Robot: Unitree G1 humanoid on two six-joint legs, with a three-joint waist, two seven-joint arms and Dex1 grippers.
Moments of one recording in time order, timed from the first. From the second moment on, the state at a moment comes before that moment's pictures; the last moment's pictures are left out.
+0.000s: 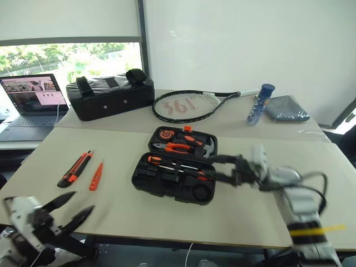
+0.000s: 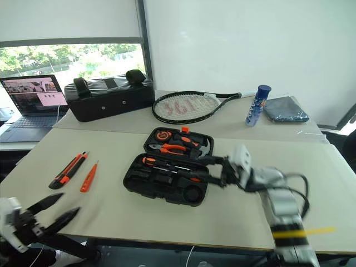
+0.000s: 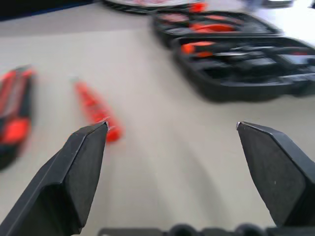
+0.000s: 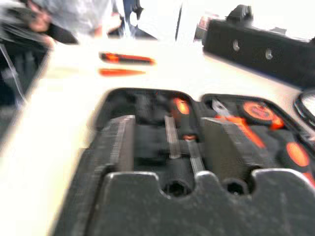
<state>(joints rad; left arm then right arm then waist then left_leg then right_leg) 0.45 0.54 0.69 -0.18 -0.63 0.17 -0.93 -0.23 -0.49 -0.12 -0.07 0.45 0.04 1.25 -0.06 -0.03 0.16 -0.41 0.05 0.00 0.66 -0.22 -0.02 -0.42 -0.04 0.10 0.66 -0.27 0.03</state>
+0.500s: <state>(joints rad) 0.30 0.61 0.74 -0.30 -0.76 0.65 -0.43 0.01 -0.48 -0.17 -0.16 0.54 -0.11 1.26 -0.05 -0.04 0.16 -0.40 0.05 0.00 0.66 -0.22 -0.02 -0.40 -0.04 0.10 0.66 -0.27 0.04</state>
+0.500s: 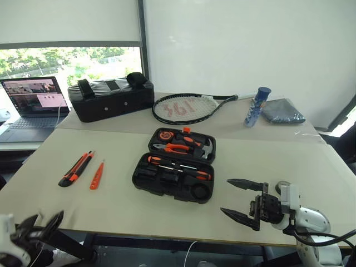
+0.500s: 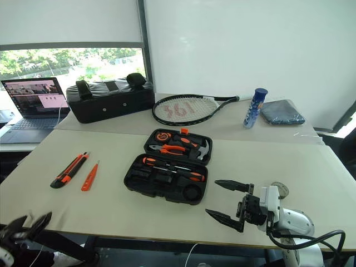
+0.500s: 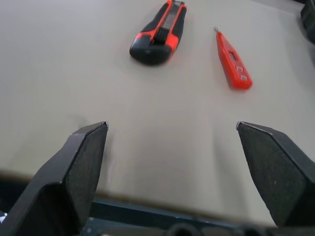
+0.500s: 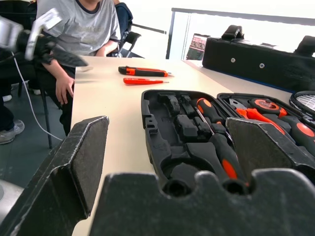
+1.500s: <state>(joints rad) -0.43 0.76 0.29 -0.05 -0.61 1.36 -0.20 -0.03 -0.48 -0.09 -0.19 0.53 -0.12 1.19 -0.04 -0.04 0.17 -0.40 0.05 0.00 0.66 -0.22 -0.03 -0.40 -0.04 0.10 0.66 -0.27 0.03</state>
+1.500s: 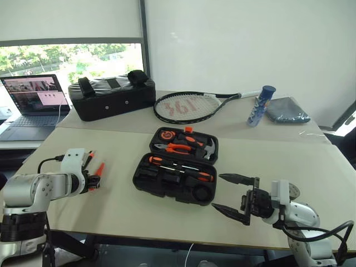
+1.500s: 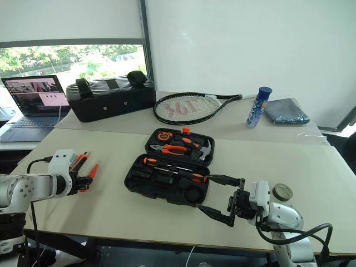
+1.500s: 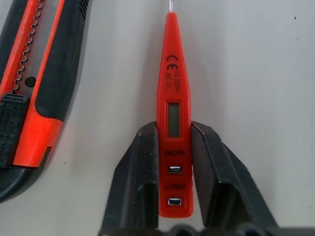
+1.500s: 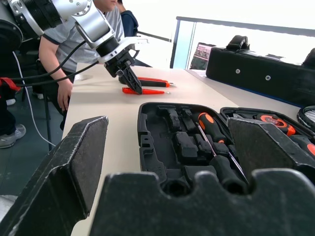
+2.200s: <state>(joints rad) -0.96 0.65 -0.26 0.74 -0.11 -0.21 -1.53 0.10 -0.52 -0.15 -0.33 0.53 -0.13 1.10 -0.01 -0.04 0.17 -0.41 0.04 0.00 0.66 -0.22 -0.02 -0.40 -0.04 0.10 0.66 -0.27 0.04</state>
